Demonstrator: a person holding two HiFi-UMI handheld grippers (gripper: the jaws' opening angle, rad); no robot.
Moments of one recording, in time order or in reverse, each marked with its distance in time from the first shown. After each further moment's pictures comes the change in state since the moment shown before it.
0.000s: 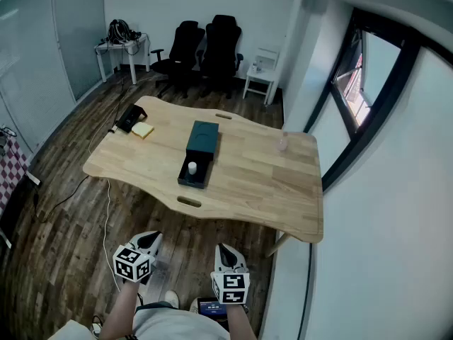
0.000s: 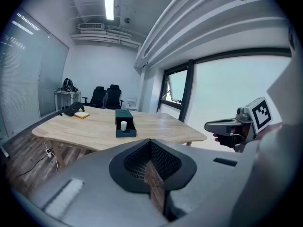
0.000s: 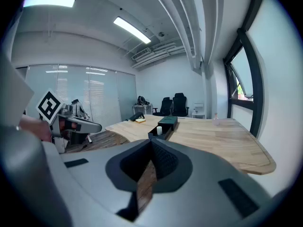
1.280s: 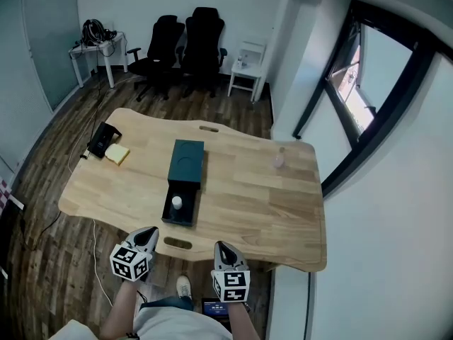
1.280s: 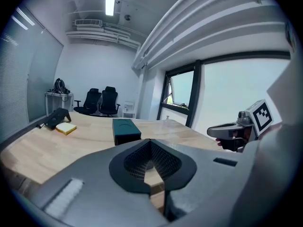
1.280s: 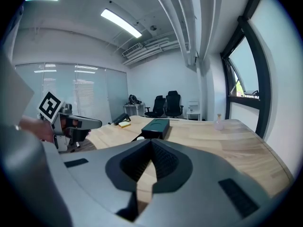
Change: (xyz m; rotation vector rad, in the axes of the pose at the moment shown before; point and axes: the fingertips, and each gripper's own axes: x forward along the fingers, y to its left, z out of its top) left arm 0.157 0.090 0.078 0.020 -0.035 -0.060; right arm 0.148 -0.086 0.043 0.047 0.020 -0.077
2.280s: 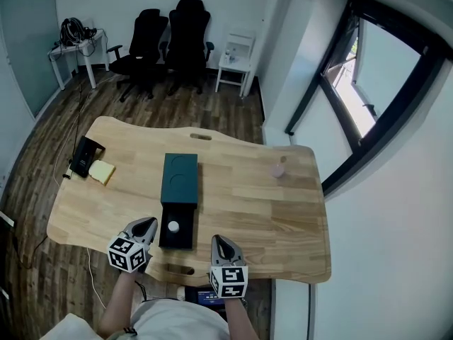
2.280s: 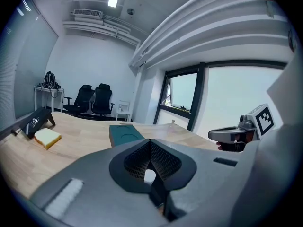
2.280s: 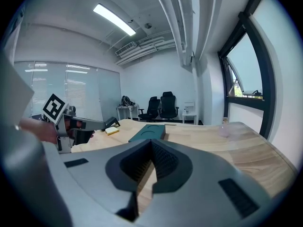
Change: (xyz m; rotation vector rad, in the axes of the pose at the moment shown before) left arm 0.105 0.074 0.044 -0.025 -0.004 -0.106; right arm 0.101 -0.026 0.039 0.026 -0.010 -0.073
